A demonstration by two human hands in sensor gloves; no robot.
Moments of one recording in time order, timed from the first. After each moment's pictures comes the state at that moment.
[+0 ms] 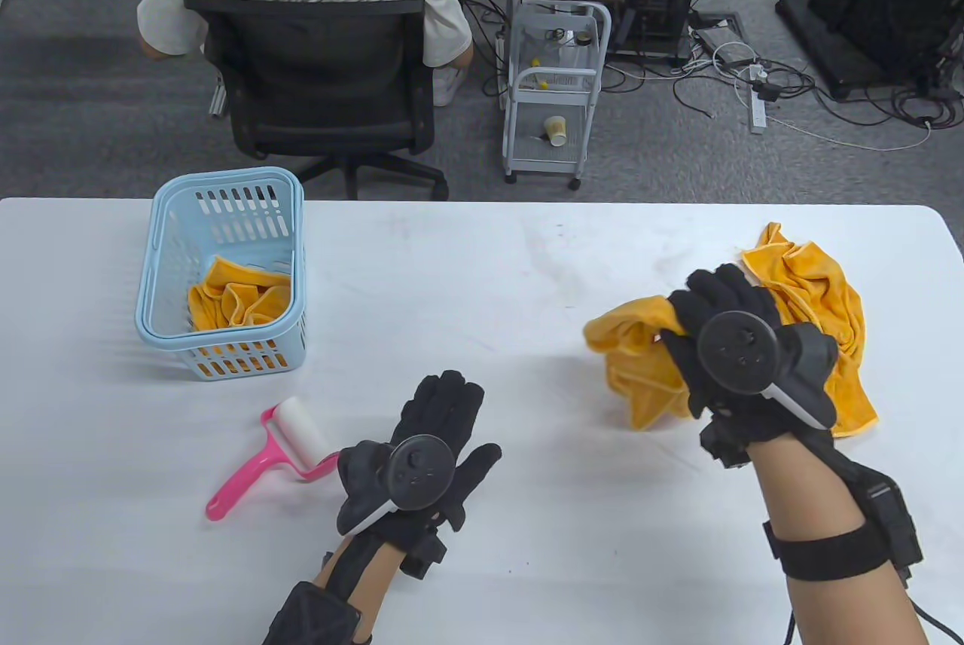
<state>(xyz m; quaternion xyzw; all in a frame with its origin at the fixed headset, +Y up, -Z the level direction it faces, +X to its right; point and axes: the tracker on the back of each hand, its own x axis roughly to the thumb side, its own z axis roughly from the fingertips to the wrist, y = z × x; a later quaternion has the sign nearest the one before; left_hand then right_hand) -0.102 -0.691 -0.236 0.04 -0.19 0.22 0.96 0.201 -0.569 -0.296 0.13 -0.11 0.98 0.11</state>
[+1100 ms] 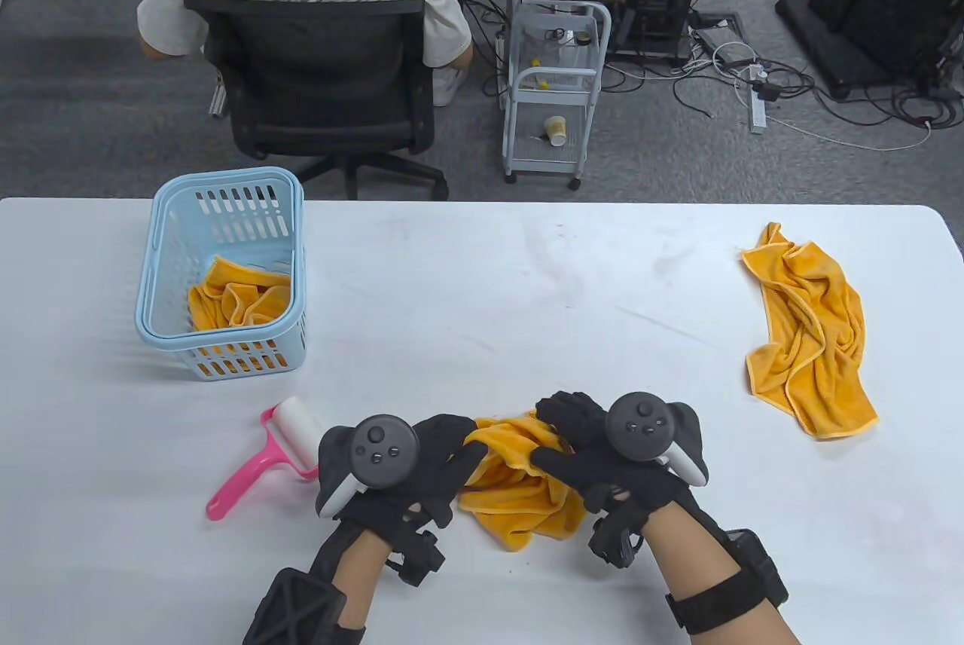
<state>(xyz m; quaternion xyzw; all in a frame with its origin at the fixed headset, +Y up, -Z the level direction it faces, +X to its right) -0.127 -0.717 -0.254 -0.06 -0.19 0.38 0.90 0.139 -0.729 -0.276 0.24 0.08 0.91 0.32</state>
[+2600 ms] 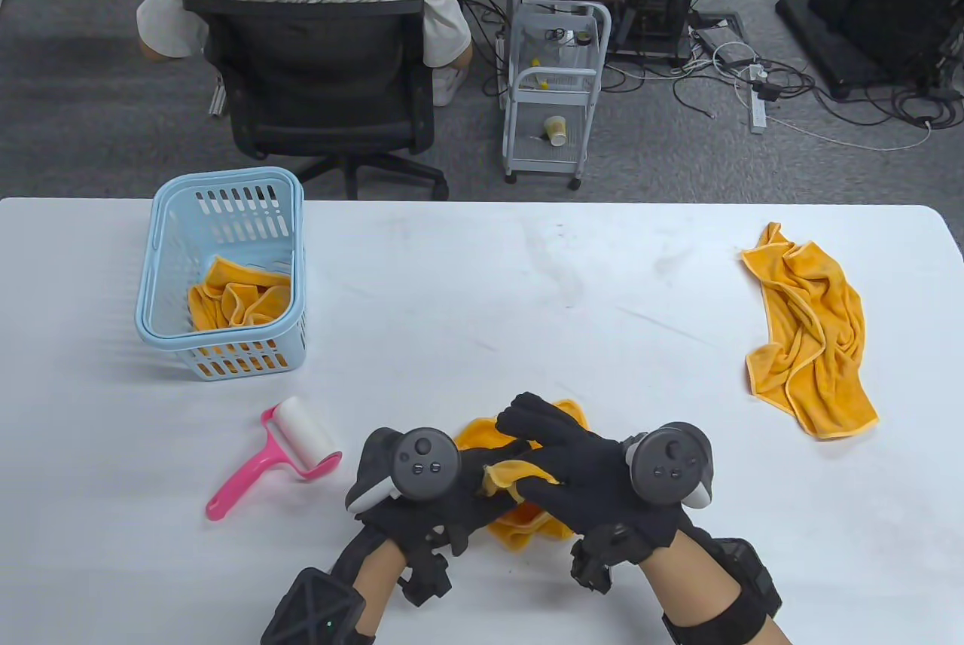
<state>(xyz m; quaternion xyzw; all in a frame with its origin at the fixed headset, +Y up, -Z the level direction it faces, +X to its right) -0.086 -0.735 -0.248 -0.14 -0.29 0.28 0.90 0.130 -0.662 -0.240 0.37 -0.02 0.79 0.49</state>
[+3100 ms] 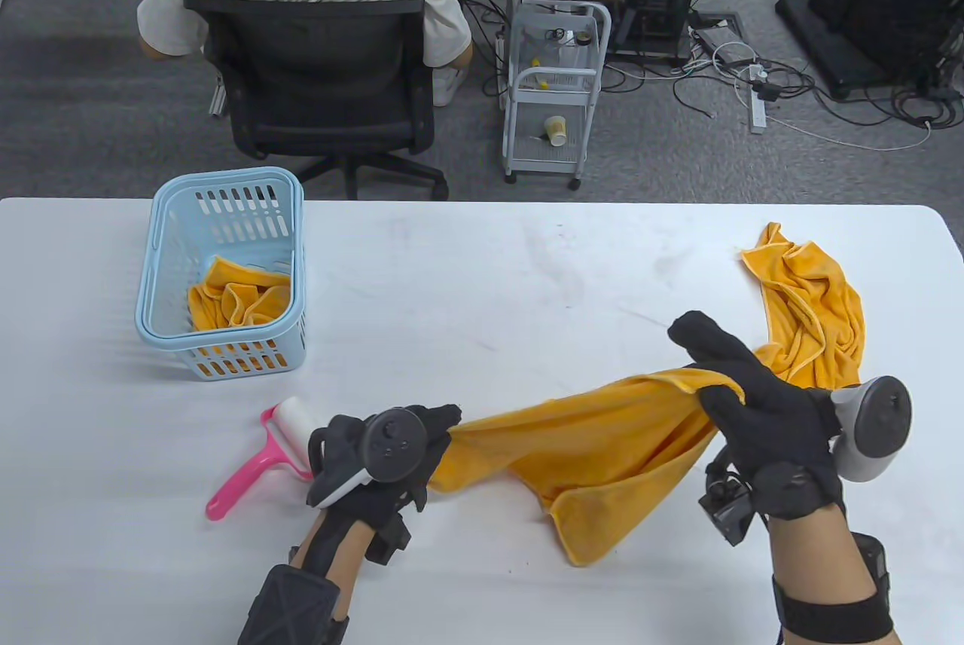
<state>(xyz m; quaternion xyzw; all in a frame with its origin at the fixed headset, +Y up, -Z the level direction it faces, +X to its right) -0.147 -0.672 -0.257 0.01 -0.15 0.22 0.96 0.281 -0.595 -0.261 0.26 -0.09 0.74 0.62</state>
